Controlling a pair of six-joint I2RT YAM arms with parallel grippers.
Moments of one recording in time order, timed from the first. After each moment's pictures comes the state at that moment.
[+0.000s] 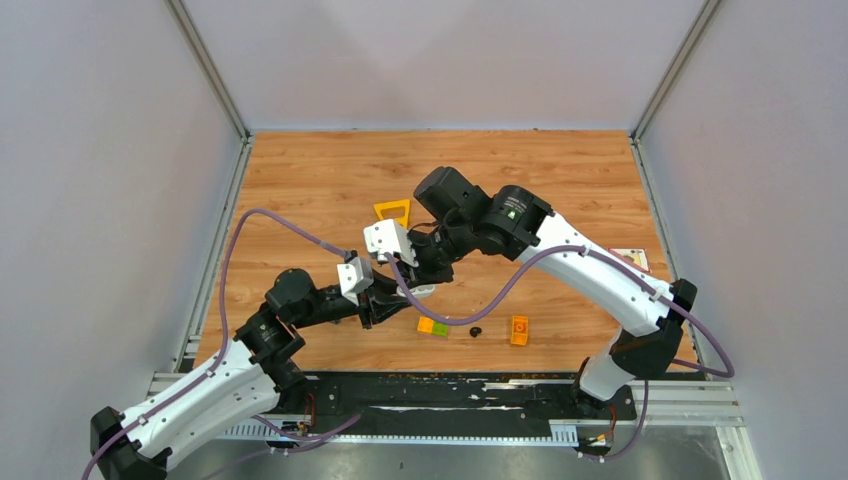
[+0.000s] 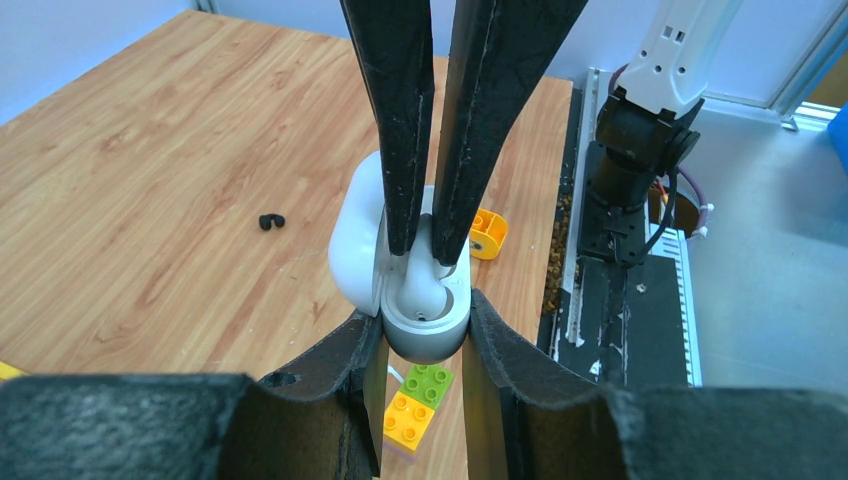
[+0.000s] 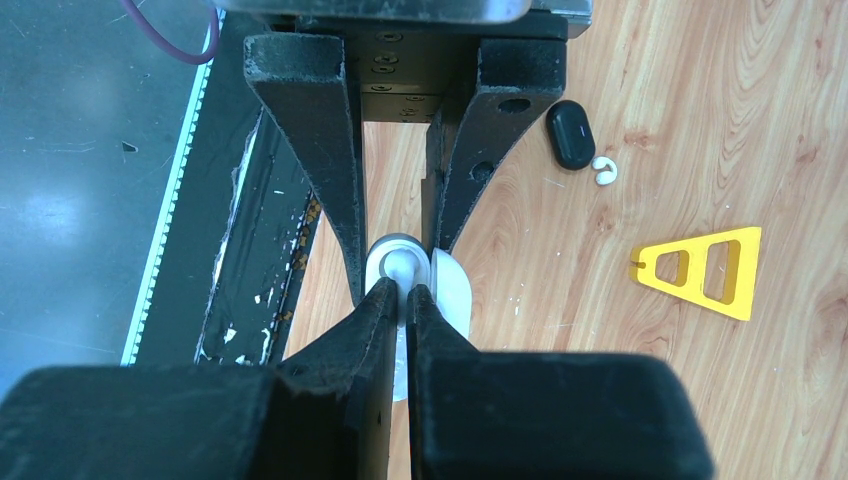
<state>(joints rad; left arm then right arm) -0.79 0.58 0.44 0.16 0.51 -0.06 1.03 1.60 1.85 -1.12 -0.52 -0.67</state>
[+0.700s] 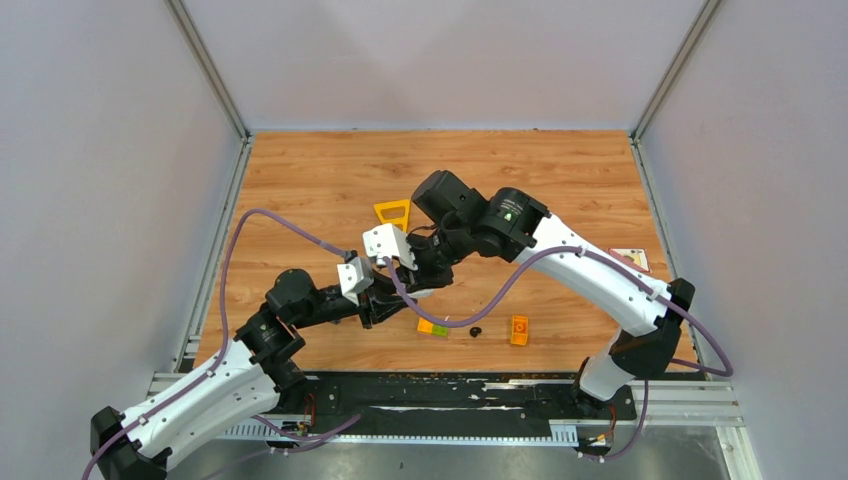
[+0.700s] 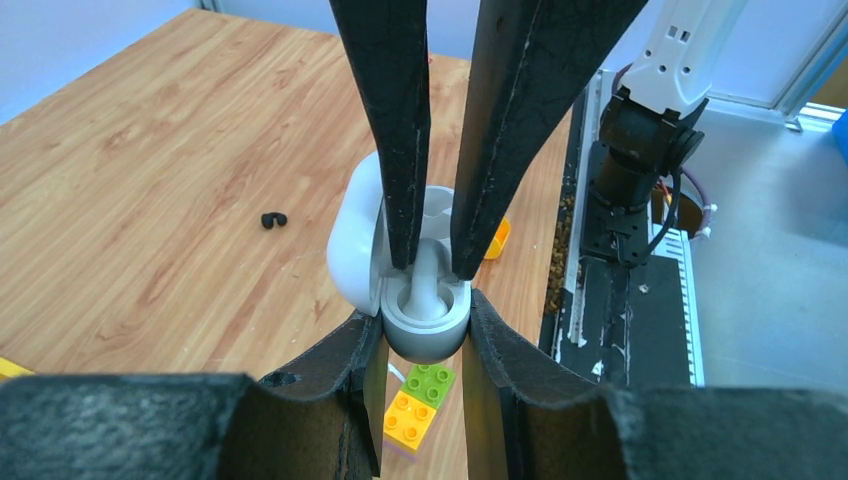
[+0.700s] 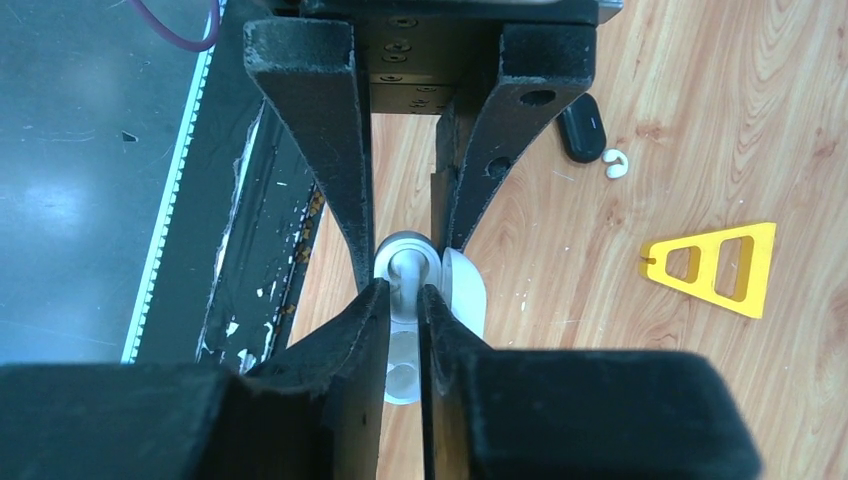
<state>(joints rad) -0.79 0.58 0.44 0.16 0.51 -0.06 1.04 1.60 1.83 -1.13 -0.51 -0.67</state>
